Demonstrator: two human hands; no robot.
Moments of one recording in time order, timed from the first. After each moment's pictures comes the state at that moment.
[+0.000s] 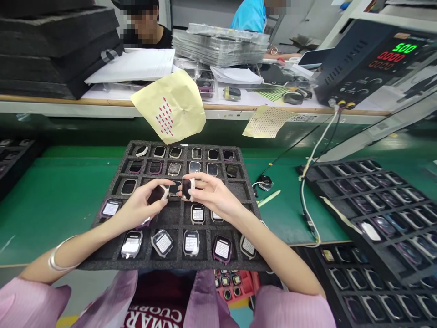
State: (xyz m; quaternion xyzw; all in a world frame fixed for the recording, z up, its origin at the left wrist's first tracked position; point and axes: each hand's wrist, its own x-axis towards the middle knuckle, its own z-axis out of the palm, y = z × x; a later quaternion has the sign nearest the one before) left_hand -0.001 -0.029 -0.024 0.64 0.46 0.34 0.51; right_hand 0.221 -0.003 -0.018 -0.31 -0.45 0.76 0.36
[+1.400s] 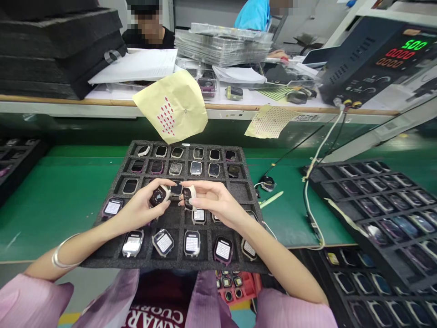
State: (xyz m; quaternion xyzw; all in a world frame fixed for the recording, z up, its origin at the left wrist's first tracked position) left_hand -0.001 -0.031 -0.022 0.72 0.43 0.33 0.43; right_hand 0.224 -0.015 -0.009 -0.30 -0.51 0.73 0.34
